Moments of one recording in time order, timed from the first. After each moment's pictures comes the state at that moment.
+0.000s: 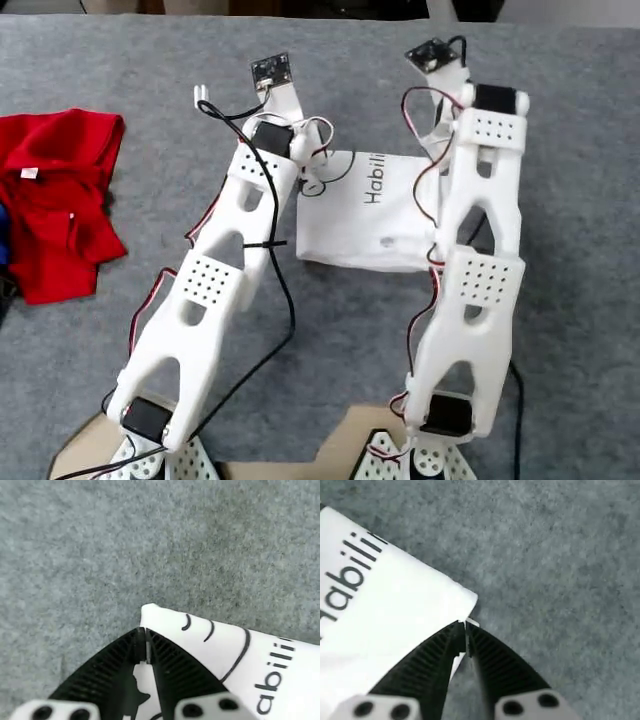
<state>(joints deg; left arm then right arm) 18.3 77.0 -92.1 79.5 24.2 6.9 53.2 -61.2 88.1 29.3</state>
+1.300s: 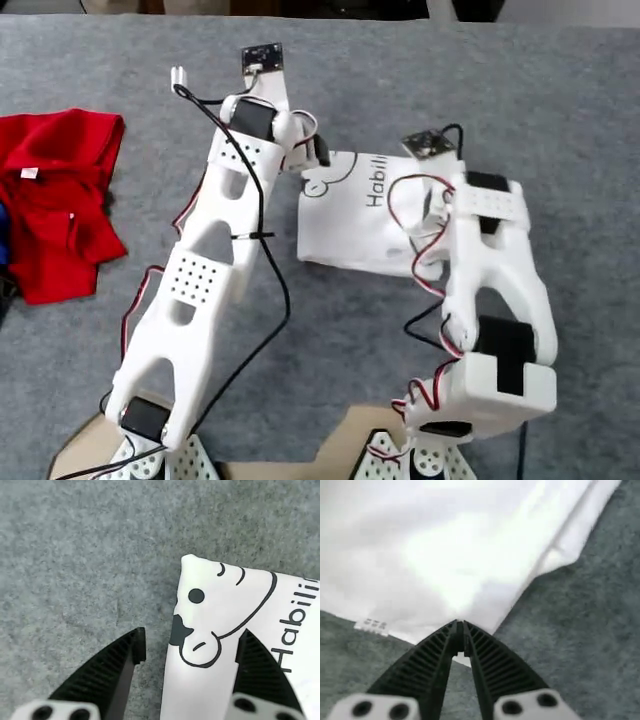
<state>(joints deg) 16.4 68.4 -93.3 99.9 15.8 8.4 4.9 25.9 63.0 21.1</state>
